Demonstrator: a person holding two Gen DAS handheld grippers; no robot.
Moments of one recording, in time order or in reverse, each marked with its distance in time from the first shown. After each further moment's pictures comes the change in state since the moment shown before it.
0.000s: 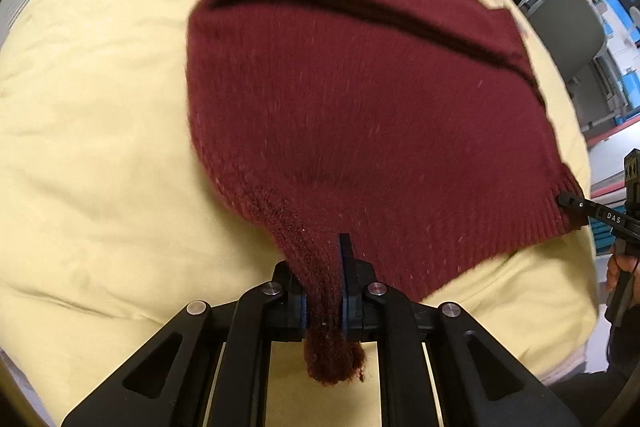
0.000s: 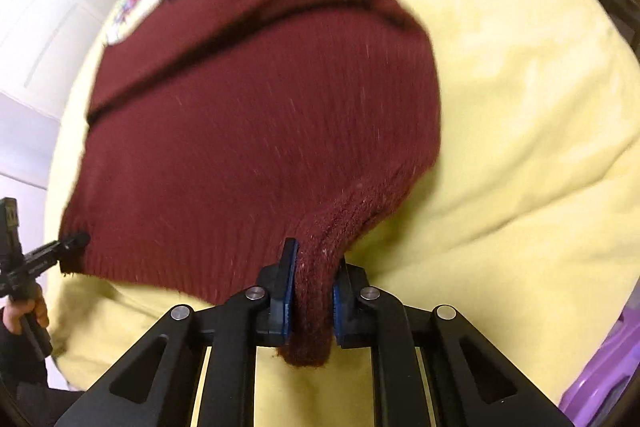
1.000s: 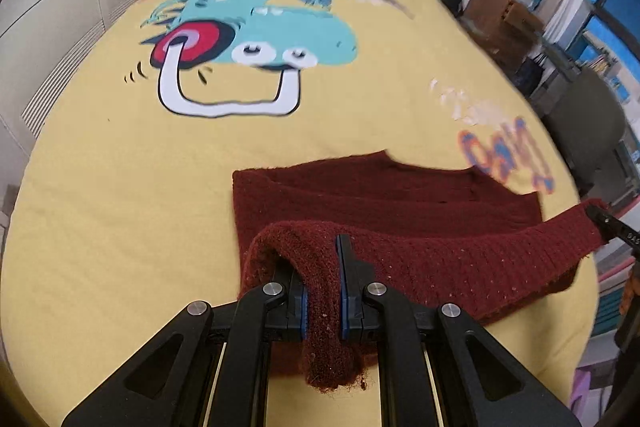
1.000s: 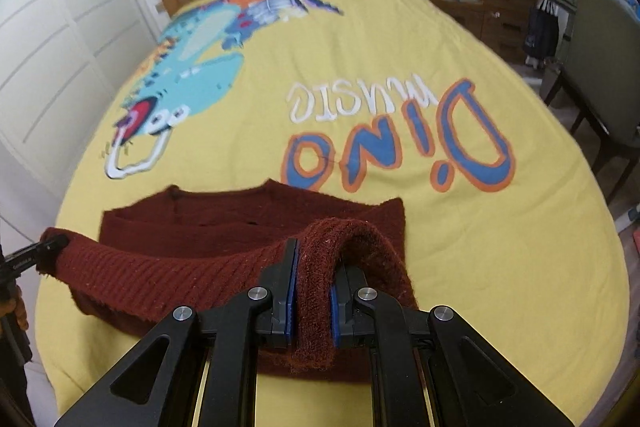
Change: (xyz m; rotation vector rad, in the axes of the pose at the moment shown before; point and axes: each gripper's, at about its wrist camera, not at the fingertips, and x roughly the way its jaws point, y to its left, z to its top) left arm -0.045 0.024 0.231 -0.015 -0.276 0.116; right arm -0.003 0.048 0.253 -0.103 -0.253 -0.090
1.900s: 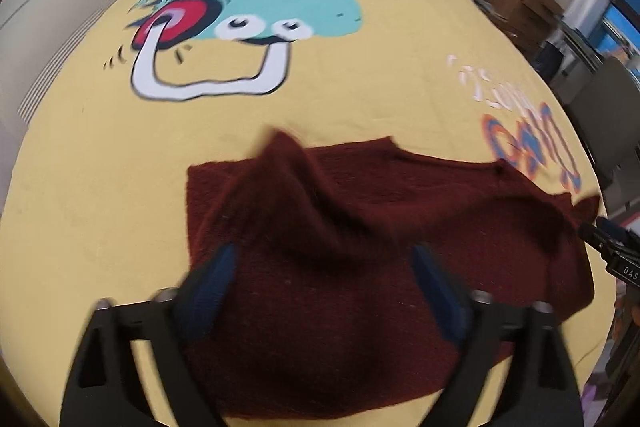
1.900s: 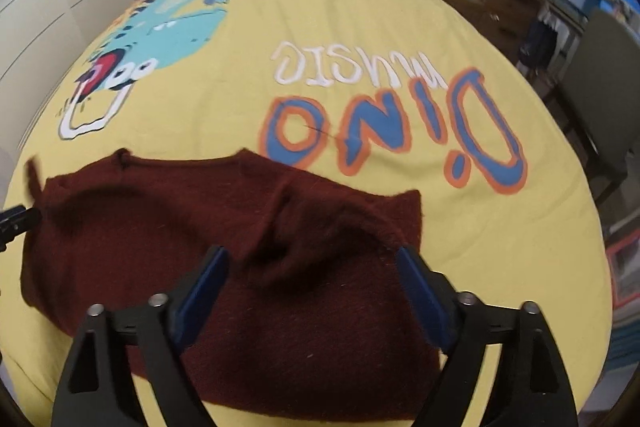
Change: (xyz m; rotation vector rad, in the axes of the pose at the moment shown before) left arm 0.047 -0.026 0.001 0.009 0.040 0.047; right arm 0.048 0.035 -0.013 -0.117 0.023 -0.128
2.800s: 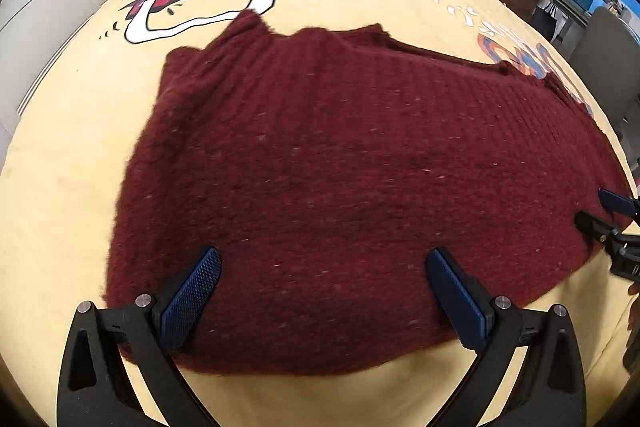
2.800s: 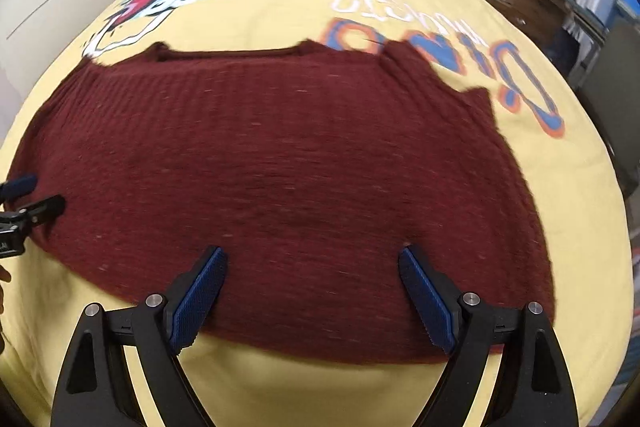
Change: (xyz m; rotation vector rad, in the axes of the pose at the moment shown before) left arm 0.047 -0.003 -0.085 0.070 0.005 0.032; right arm 0.039 0.023 -0.090 -0.058 0.050 0.008
